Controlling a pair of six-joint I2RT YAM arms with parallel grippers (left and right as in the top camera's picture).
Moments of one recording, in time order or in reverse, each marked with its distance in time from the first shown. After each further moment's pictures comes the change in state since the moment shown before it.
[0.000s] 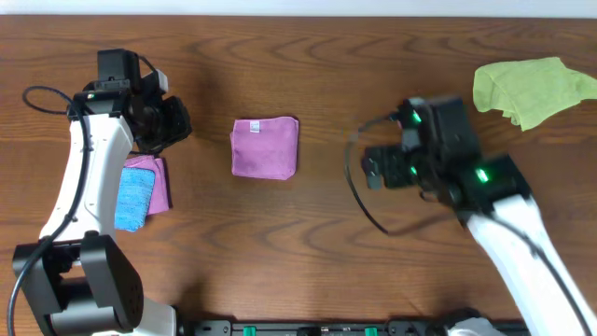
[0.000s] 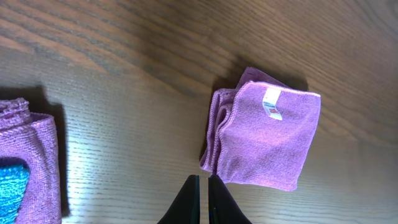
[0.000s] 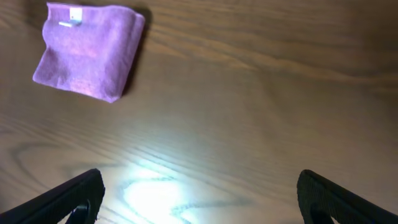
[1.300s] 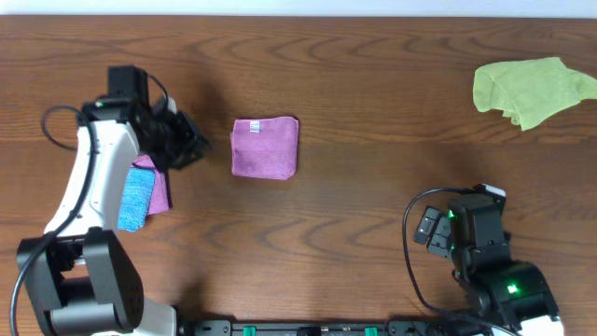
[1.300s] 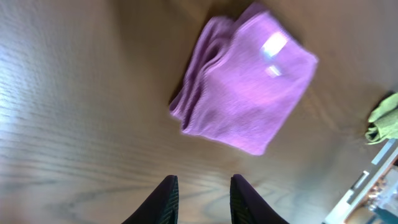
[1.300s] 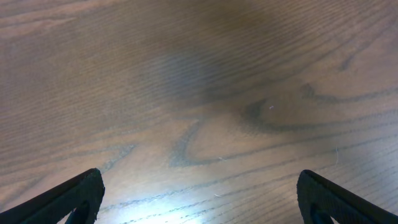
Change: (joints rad) left arm -0.013 0.000 -0.135 -0.036 0.173 -0.241; right arm -0.071 -0.516 -0.460 -0.095 0.397 0.327
